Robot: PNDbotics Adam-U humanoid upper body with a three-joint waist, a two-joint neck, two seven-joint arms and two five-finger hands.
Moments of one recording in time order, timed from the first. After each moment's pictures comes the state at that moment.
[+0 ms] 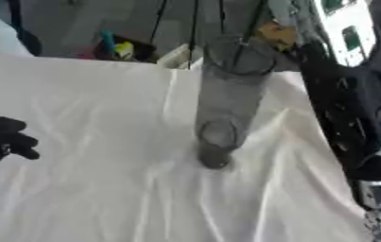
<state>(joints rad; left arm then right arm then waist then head) -0.33 0.14 -0.08 -1.98 0.01 -0.24 -0.11 -1.22 -0.39 0.03 -1.43 -0.10 0.23 -0.41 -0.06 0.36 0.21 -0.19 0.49</state>
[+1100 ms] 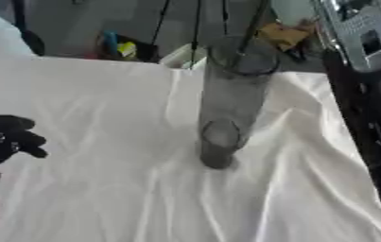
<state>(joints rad) -0.33 0.14 -0.08 -1.98 0.01 -0.23 -0.12 -1.20 -0.48 0.05 -1.43 0.14 0.34 -0.17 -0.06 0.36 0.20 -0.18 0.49</state>
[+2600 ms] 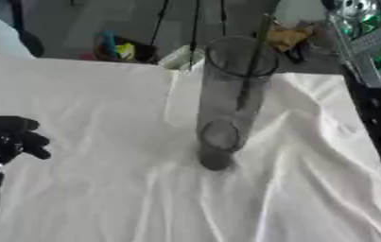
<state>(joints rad) -0.33 0.14 -0.08 -1.98 0.01 -0.23 -0.12 -1.12 -0.54 0.06 -1.45 0.28 0.29 0.10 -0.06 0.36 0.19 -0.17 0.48</state>
